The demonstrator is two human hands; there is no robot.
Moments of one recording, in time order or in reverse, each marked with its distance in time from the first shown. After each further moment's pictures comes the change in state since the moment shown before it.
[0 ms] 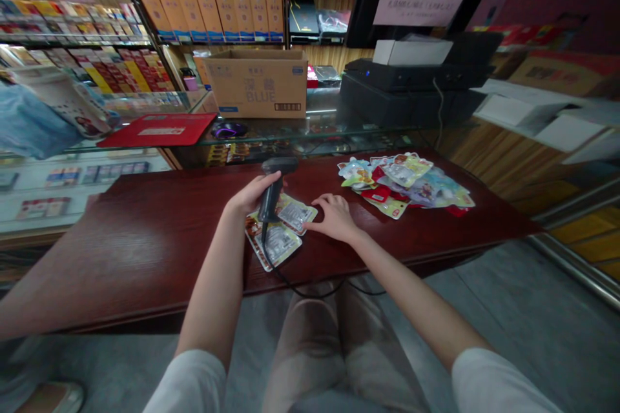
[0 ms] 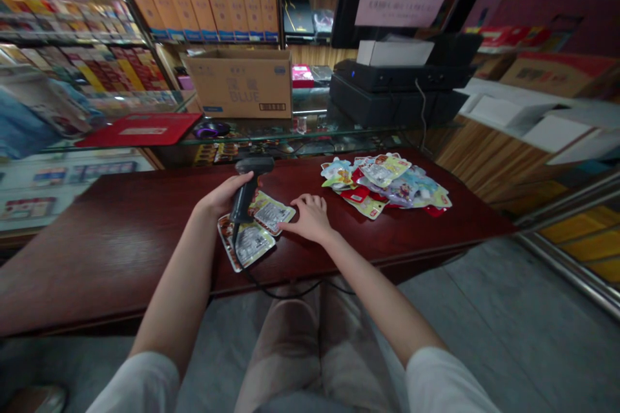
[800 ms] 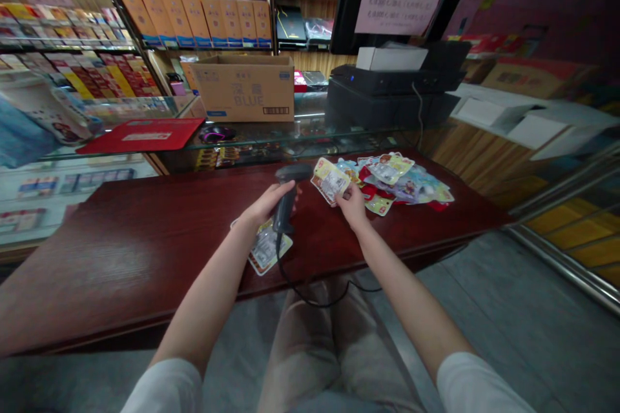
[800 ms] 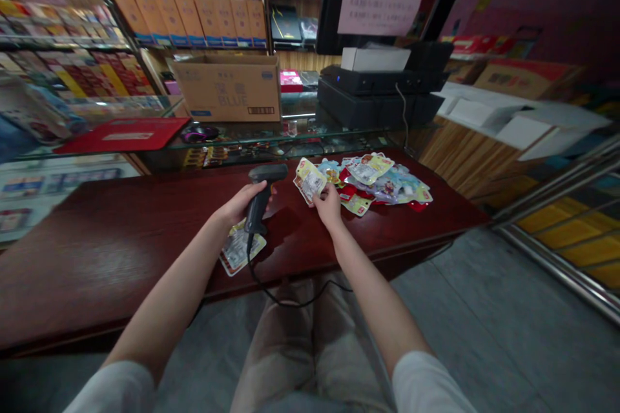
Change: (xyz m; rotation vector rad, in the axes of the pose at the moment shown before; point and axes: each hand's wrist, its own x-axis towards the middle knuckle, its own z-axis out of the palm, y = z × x) left_hand 0.002 -0.022 0.053 -0.016 -0.161 0.056; right_hand 0.020 0.070 0.008 0.924 0.498 0.357
